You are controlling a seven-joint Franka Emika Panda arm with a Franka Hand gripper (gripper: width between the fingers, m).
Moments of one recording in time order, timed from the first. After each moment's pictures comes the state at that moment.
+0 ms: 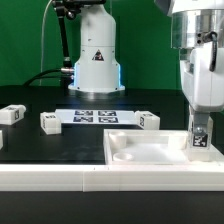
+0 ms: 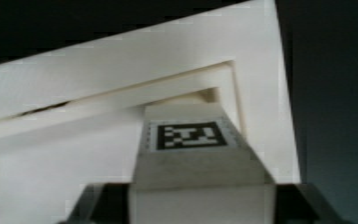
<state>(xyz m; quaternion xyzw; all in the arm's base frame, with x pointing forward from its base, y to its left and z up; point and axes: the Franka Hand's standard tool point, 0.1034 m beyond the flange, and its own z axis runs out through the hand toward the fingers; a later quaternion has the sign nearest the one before) 0.621 0.116 0.071 -0.63 0.78 -0.02 0.05</state>
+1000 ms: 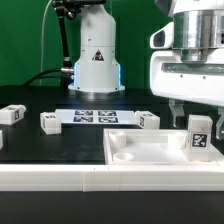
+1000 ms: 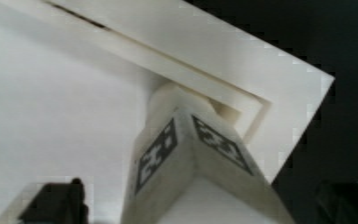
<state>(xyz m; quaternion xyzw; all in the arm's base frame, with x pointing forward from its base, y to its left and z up) 0.622 0.117 0.071 -0.86 0.50 -0.04 0.04</state>
